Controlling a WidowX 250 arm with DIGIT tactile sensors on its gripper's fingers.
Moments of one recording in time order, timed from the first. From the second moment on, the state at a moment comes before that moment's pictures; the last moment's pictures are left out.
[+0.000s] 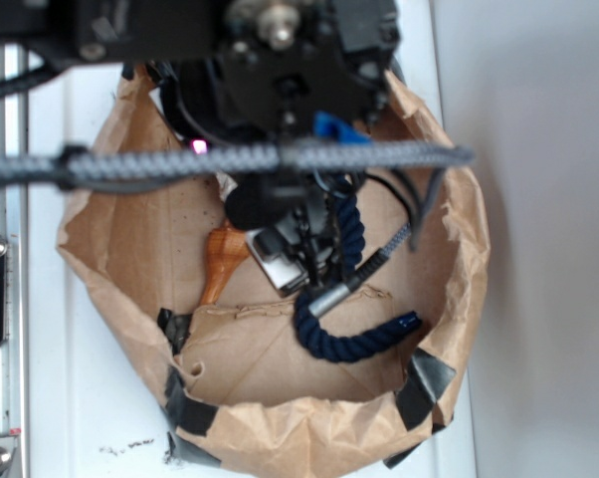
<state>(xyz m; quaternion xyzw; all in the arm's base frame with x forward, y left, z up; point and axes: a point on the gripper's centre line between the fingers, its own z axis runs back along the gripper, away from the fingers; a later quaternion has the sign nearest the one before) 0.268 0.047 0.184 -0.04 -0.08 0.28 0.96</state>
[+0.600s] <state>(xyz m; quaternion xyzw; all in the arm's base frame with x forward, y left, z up) 0.255 0.042 0.121 -0.05 -0.13 0.26 0.96</state>
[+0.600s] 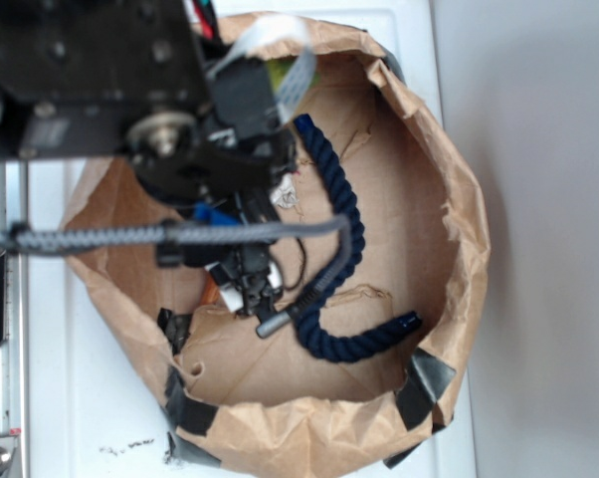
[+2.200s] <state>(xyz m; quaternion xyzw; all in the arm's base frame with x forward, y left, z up) 0.262 0.049 0.040 0.02 -0.17 0.38 0.91</state>
